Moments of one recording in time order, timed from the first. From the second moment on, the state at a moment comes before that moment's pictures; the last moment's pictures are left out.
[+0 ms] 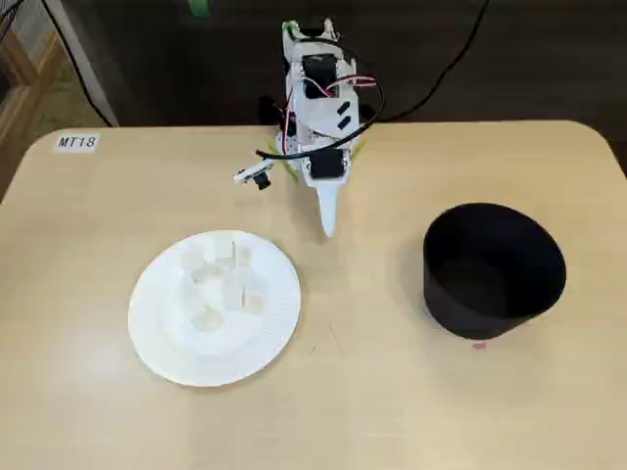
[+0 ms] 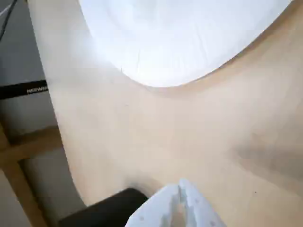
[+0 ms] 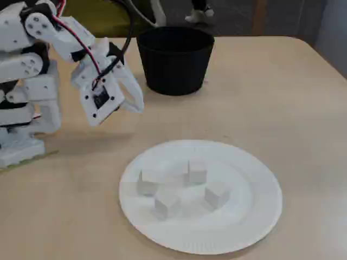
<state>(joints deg) -4.0 186.2 171.0 62.1 -3.5</state>
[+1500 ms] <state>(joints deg) 31.6 105.8 97.7 78.0 -7.8</state>
